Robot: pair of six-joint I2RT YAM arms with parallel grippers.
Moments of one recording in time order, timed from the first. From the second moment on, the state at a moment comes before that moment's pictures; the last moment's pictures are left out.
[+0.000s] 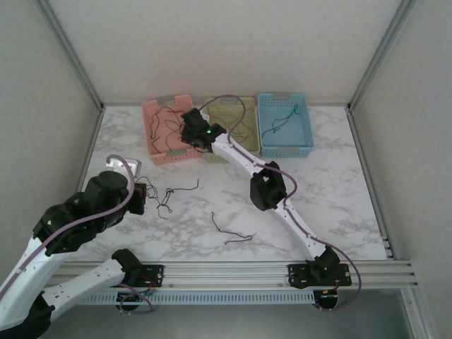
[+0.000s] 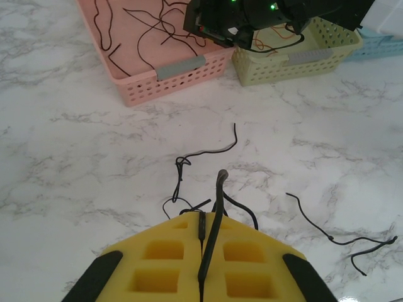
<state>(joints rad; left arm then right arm) -0.75 0.71 1.18 -1.18 -0.36 -0.40 0.79 2.74 2.67 -0.70 0.10 0.89</state>
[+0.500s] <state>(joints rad) -0.75 0.71 1.18 -1.18 -0.34 -0.40 0.79 2.62 2.67 -0.75 0.08 0.83</state>
